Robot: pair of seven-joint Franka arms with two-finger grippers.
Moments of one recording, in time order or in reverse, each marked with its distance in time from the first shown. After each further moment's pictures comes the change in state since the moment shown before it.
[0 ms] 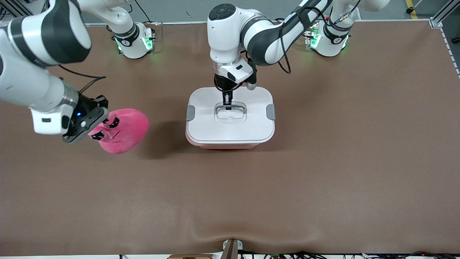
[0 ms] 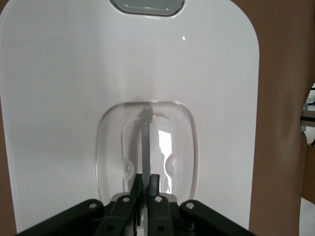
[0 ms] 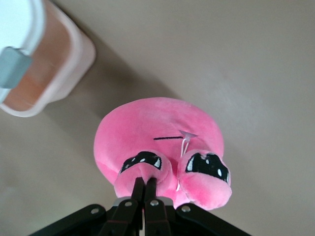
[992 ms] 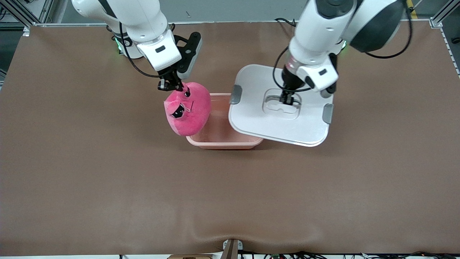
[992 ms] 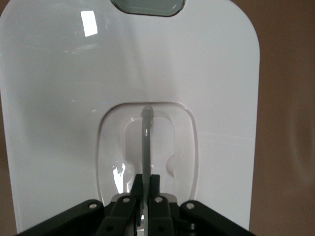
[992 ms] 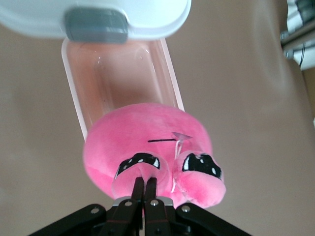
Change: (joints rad) left arm 0.378 -0.266 0.002 0.000 -0.472 -0.317 0.775; right arm 0.414 -0.062 0.004 -0.003 -0.034 0.170 -0.139
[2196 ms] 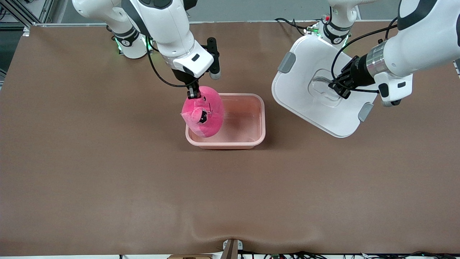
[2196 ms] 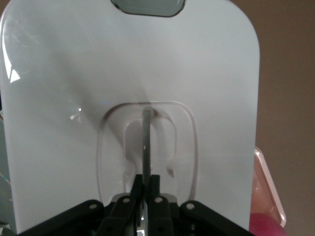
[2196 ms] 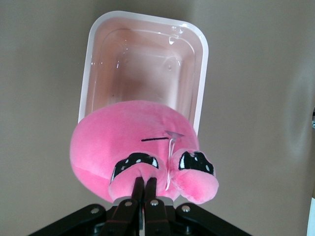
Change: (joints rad) left arm 0.315 -0.077 0.002 -0.004 -0.256 -0.307 0.541; right arm 0.056 0.081 -0.001 -0.033 -0.002 0.091 -0.304
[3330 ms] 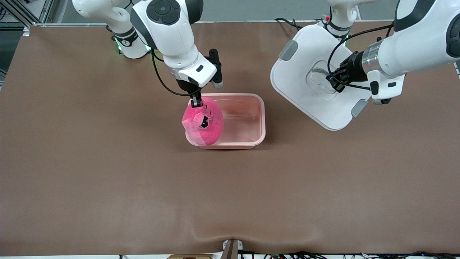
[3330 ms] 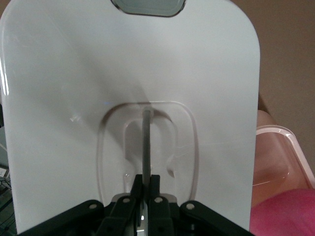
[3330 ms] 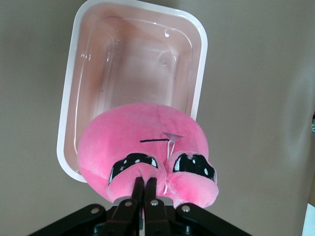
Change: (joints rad) left arm 0.000 0.000 -0.003 -0.011 -0.024 -0.075 0.091; right arm 0.001 0.021 -0.007 -0.064 -0.022 0.101 -0.027
